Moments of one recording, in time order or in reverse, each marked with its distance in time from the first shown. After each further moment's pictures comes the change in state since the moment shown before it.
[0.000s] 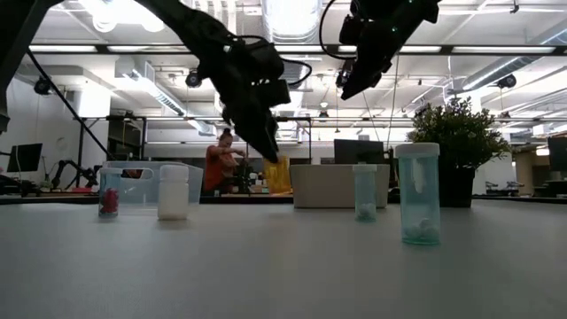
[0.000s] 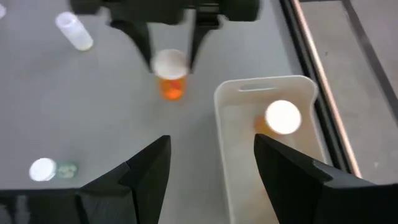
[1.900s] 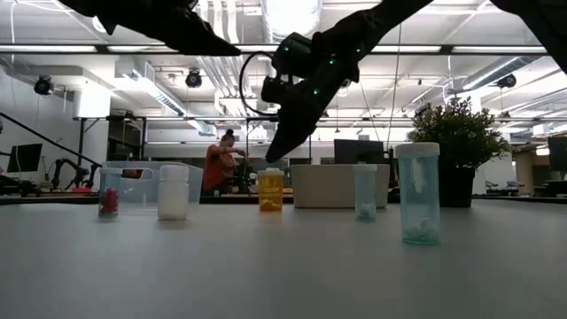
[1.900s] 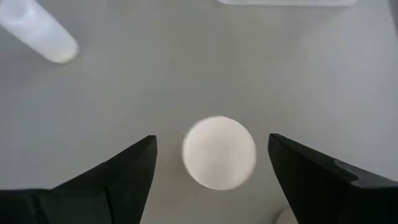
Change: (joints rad) left arm -0.006 -0.783 -0.508 0.486 -0.082 0.046; right arm 0.166 0.552 0.209 0.275 0.027 0.021
